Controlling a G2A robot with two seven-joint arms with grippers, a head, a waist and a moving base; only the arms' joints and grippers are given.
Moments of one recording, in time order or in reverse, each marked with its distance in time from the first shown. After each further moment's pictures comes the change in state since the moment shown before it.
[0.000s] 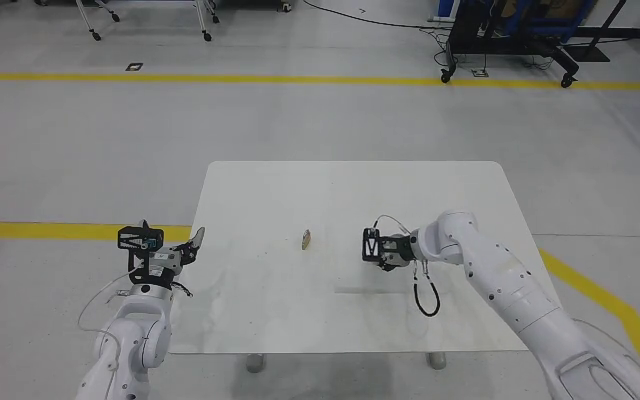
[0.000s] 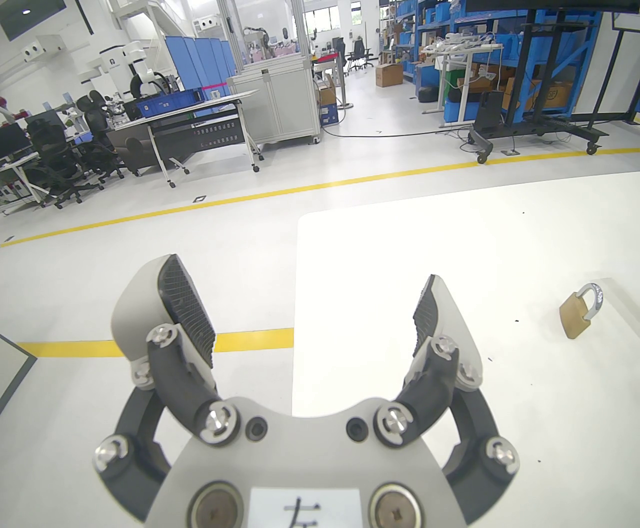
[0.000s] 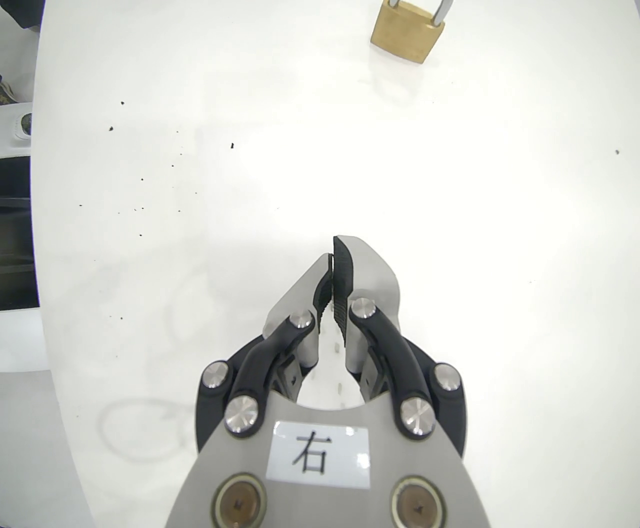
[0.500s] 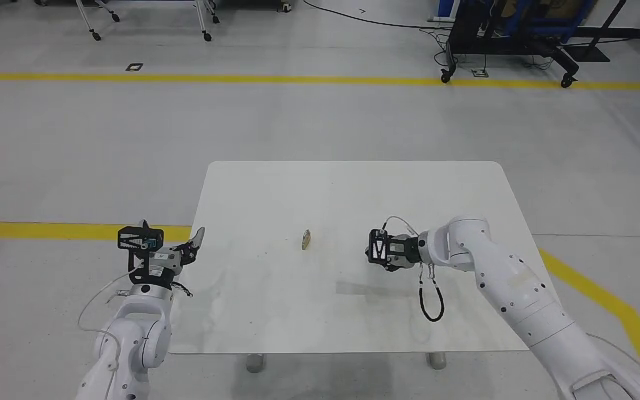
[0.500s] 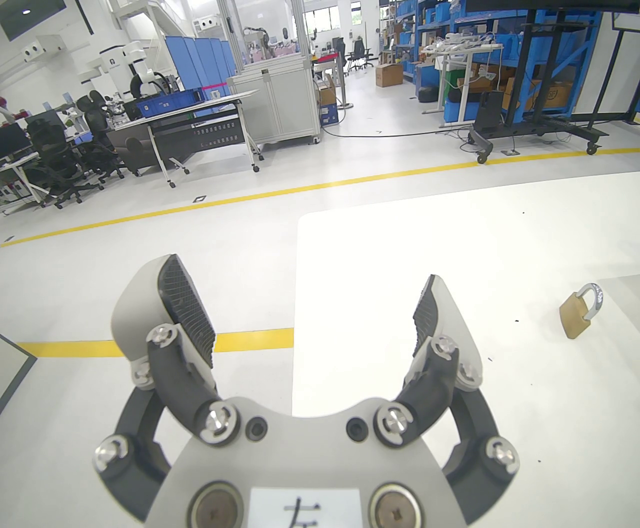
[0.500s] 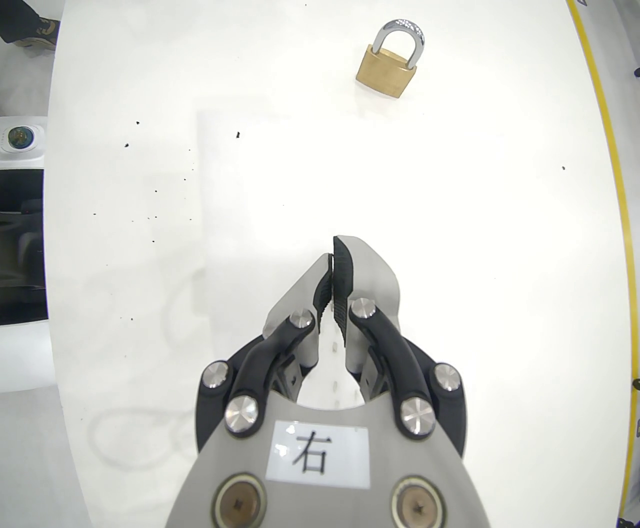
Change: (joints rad) left arm 0.000 0.000 0.000 0.000 0.000 0.000 0.000; right arm -0.084 0.037 0.080 -0.101 -0.040 0.029 -0.048
